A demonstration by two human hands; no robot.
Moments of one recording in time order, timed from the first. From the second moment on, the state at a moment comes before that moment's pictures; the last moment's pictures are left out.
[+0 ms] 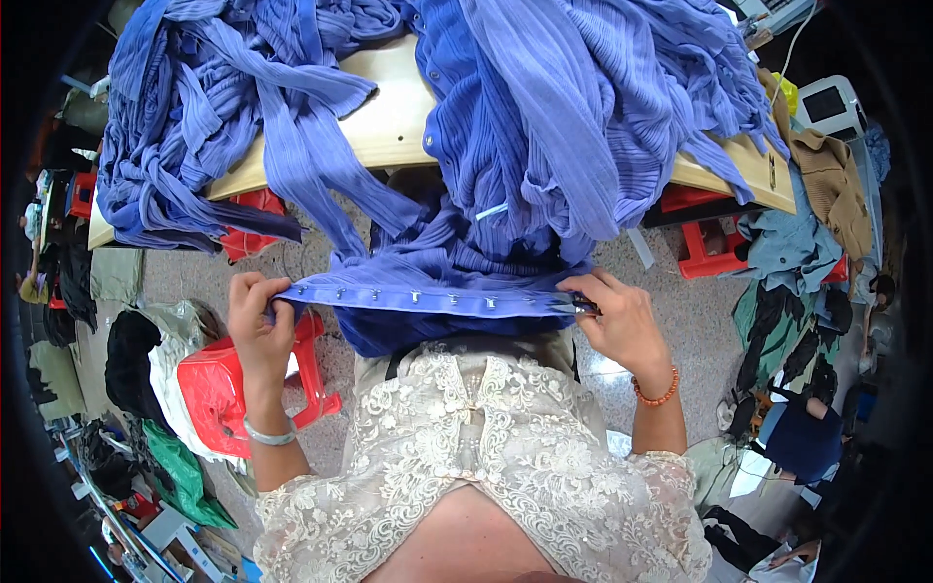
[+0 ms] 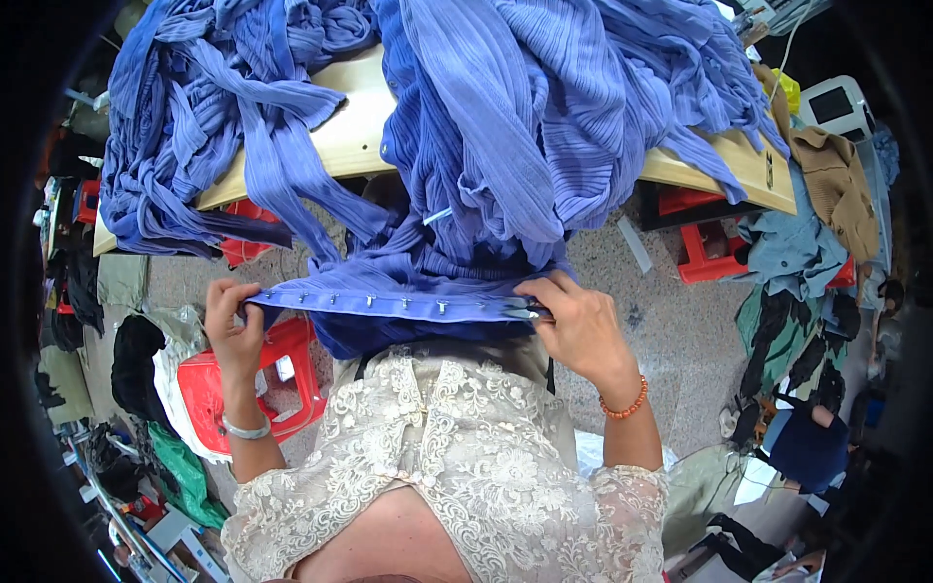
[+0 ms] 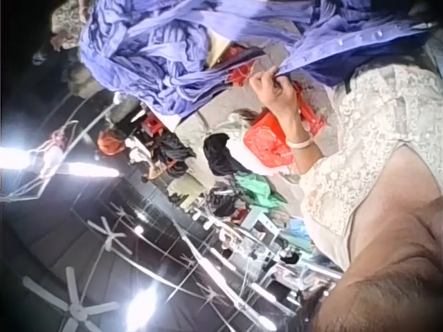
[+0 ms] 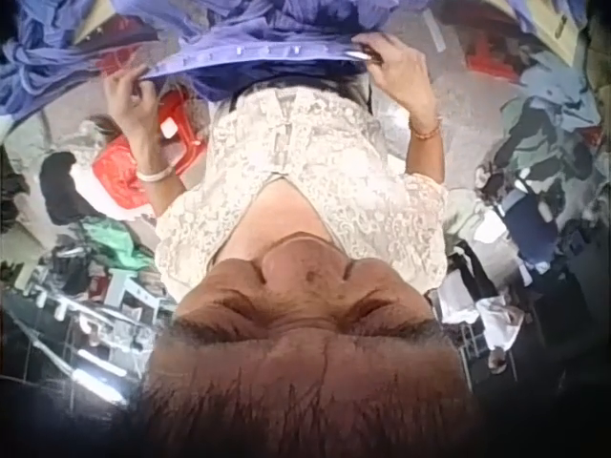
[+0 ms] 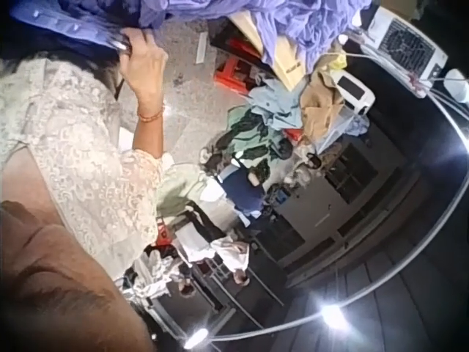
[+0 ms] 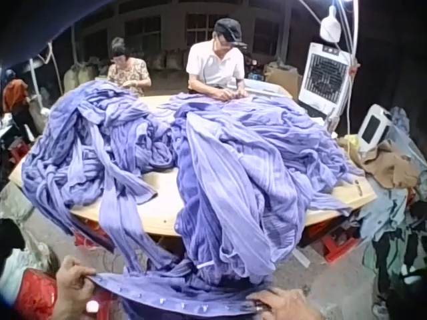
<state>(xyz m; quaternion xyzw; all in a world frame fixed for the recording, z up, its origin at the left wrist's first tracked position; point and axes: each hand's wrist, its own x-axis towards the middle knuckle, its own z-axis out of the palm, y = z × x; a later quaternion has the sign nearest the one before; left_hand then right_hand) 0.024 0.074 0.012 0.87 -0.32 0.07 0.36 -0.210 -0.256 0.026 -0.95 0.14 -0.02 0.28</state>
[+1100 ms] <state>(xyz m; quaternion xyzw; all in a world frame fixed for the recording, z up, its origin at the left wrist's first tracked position) 0.105 0.123 -0.139 0.90 -0.15 -0.11 0.40 -0.275 -0.320 -0.032 -0.80 0.28 0.04 0.53</state>
